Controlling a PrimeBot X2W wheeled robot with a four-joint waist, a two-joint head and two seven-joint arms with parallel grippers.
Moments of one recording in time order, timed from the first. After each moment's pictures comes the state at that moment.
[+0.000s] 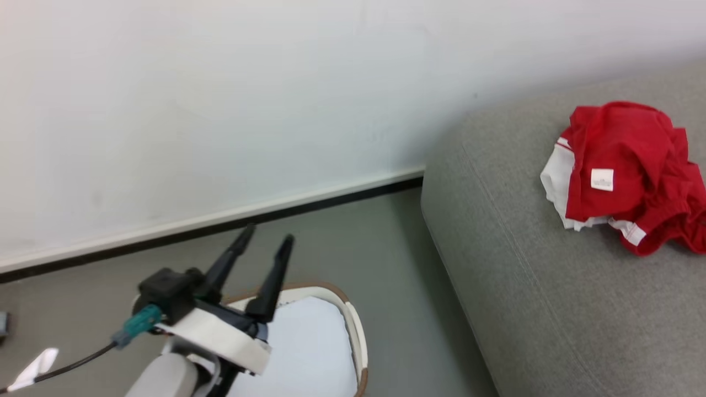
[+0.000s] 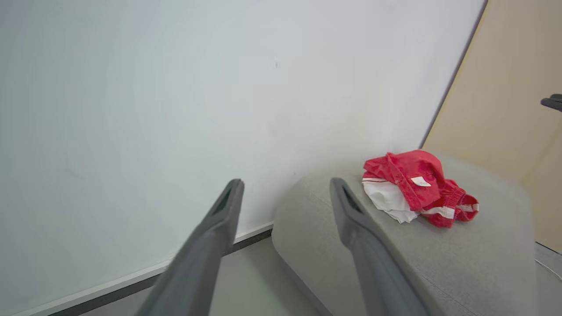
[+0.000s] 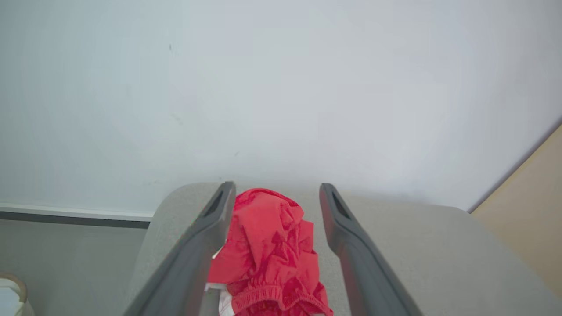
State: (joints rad) left arm -0.33 0.28 -0.43 0.22 -0.50 -0.12 -0.26; right arm -0.54 -0.70 0.17 0.27 0.55 0.13 0.21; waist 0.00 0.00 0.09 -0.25
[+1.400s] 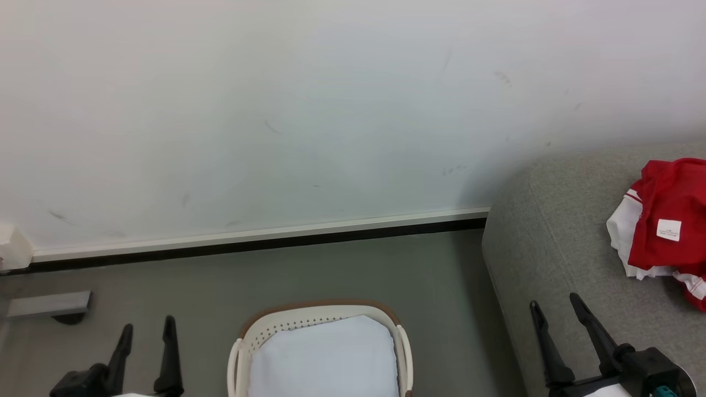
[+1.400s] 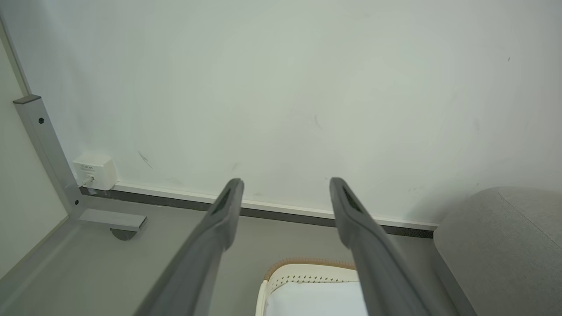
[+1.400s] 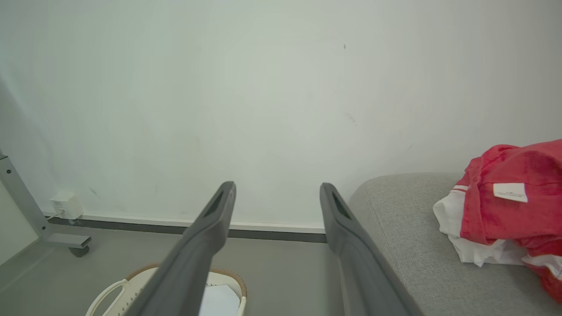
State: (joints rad) left arm -0.05 0.06 0.16 0.32 -0.18 -0.12 -0.26; right arm -0.08 -0.12 0.18 0.25 0.28 0.13 -0.26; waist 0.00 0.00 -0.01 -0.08
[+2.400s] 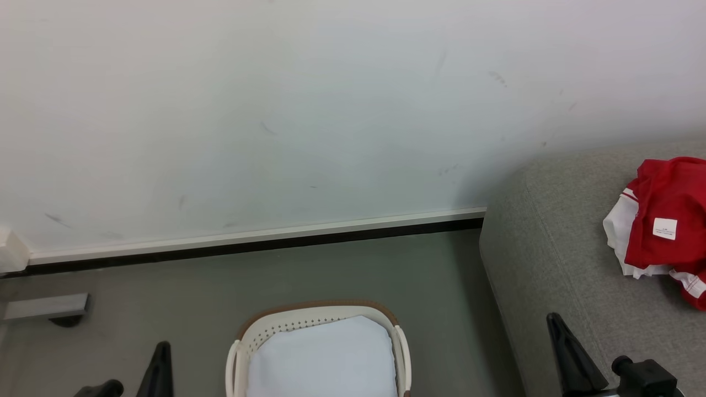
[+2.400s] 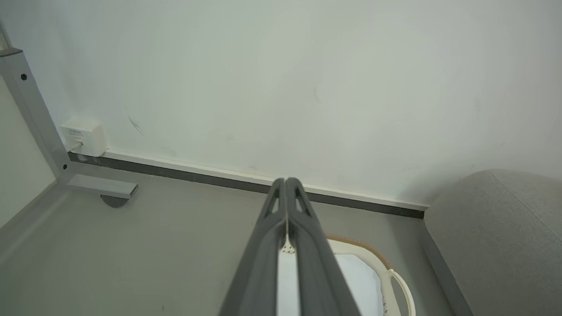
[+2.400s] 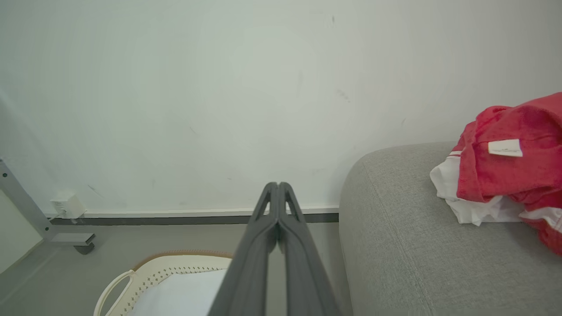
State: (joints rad) left arm -0.03 0.03 0.15 0.37 -0.19 -0.13 -0.26; right arm -0.05 -0.09 0.16 0.28 0.30 0.13 -0.25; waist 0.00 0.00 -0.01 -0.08
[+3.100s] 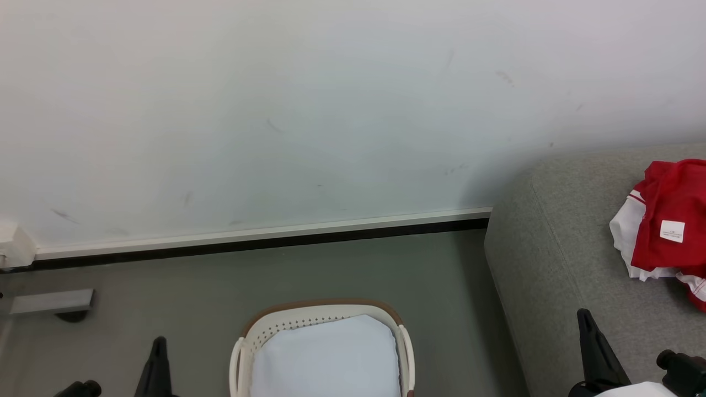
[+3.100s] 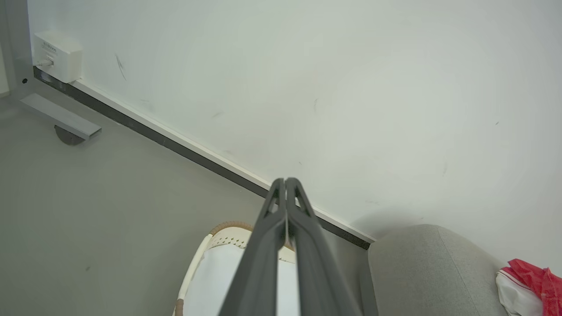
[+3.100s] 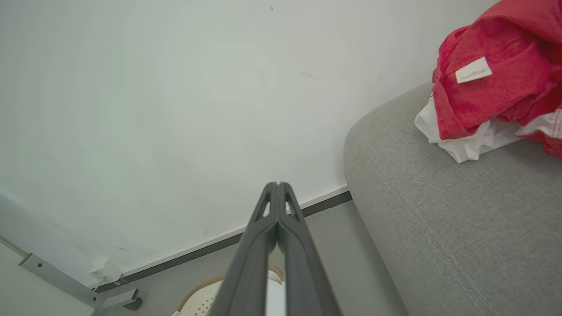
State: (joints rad) left arm -0.04 0.03 0.15 0.34 -0.56 -0.13 -0.16; right arm -0.06 -0.09 0.11 0.28 0.65 0.13 -0.17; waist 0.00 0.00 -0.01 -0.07
